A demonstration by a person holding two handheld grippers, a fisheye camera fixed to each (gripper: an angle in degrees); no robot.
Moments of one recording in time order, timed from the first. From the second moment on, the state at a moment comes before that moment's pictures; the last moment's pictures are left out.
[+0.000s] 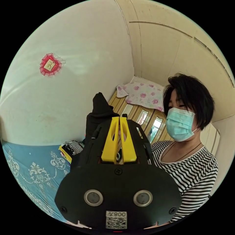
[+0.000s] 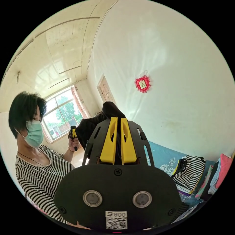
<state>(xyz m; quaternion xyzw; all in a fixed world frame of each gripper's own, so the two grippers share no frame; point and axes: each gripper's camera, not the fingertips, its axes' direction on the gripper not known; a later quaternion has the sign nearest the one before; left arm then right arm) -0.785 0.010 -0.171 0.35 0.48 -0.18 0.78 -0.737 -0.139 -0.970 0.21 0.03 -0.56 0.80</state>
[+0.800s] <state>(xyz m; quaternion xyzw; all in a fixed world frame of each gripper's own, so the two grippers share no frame) -0.676 0.181 -0.277 0.39 0.41 -0.10 0.82 -0.915 -0.223 -0.872 0.20 -0.05 -0.63 0.75</state>
